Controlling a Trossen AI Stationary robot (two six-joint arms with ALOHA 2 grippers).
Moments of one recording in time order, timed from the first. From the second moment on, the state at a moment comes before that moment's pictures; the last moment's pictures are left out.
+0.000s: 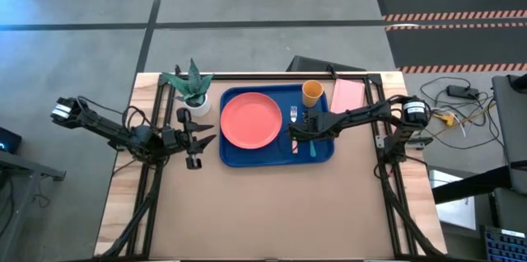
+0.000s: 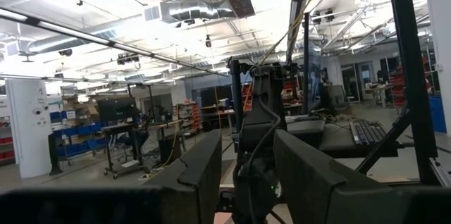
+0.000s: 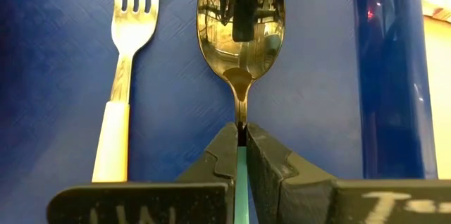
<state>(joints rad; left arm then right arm) -0.32 0.76 0.20 1.01 -0.48 0.34 -0.11 1.77 1.02 -0.70 0.42 1.38</state>
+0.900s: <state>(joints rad) -0.32 0.76 0.20 1.01 -0.48 0.34 -0.11 1.82 1.00 -0.64 0.47 1.37</state>
